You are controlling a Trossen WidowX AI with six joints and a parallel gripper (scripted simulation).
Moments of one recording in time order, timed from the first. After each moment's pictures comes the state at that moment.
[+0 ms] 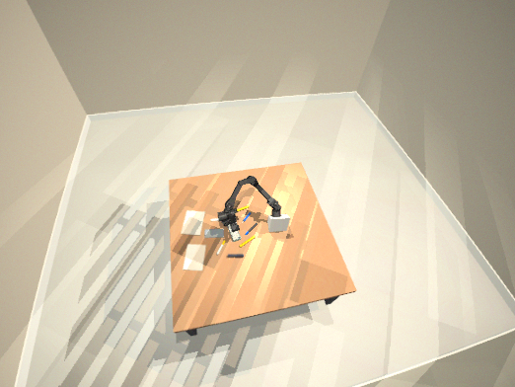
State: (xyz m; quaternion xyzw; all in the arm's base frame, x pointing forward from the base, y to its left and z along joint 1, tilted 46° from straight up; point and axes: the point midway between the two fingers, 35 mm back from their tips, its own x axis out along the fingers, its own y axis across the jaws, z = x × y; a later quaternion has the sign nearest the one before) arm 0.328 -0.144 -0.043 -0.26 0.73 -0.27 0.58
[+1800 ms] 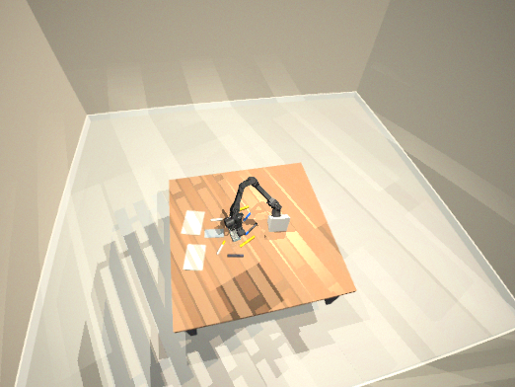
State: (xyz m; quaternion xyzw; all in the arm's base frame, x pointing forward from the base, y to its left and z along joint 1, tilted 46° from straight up) arm 0.296 -0.100 -0.074 -0.26 0.72 -0.27 0.58
